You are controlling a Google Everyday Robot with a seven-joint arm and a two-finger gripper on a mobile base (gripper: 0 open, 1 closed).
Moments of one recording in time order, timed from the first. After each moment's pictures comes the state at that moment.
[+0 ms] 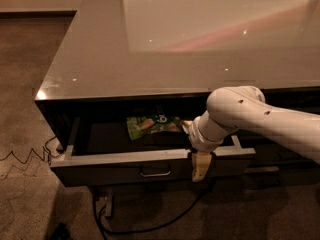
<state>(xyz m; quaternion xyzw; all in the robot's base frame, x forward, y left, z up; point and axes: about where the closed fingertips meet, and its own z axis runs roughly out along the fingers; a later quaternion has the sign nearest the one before) 0.518 -0.099 0.645 -0.75 0.63 0.04 0.18</state>
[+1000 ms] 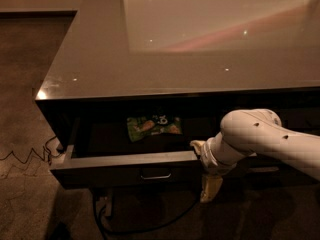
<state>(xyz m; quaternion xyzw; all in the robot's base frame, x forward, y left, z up) 0.458 -0.131 0.613 -0.73 0.67 0.07 0.15</state>
